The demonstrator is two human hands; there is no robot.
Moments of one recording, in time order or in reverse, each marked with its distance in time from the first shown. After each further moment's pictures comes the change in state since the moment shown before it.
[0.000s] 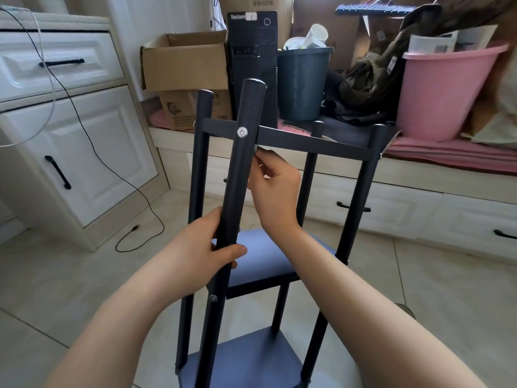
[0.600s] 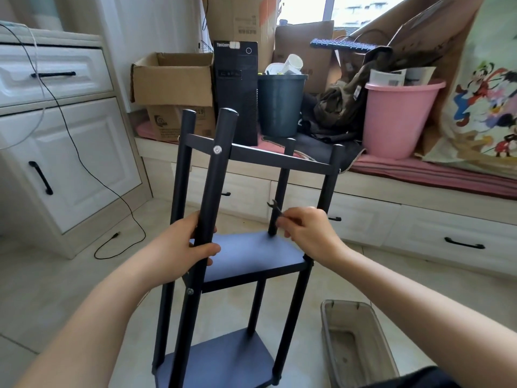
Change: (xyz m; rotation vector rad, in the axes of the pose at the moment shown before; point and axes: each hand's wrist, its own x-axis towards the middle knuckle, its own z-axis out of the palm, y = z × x) left_hand -0.011 0.002 0.002 -0.021 -0.014 -0.032; right_hand -0.021 -0.003 -0.143 -0.587 -0.490 0.288
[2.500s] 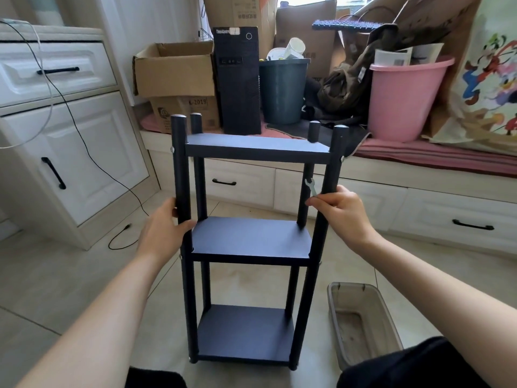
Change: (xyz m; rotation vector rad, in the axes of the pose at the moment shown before) left_hand 0.025 -0.055 -0.002 0.022 0.388 -0.062; right_hand -0.015 0.022 -0.029 0.223 0.204 0.101
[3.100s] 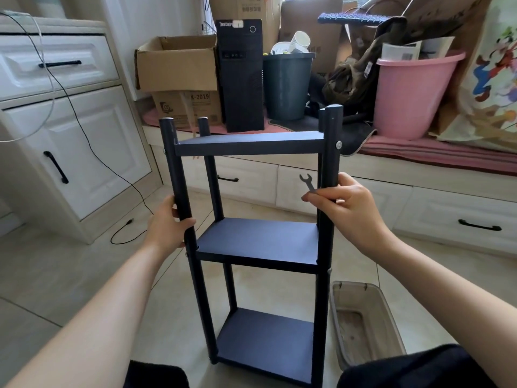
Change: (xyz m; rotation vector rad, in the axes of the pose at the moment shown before) left_hand 0.008 0.000 0.011 -0.157 -0.015 -0.159; right_hand -0.024 -0.039 -0.013 0.002 -0.070 -0.185
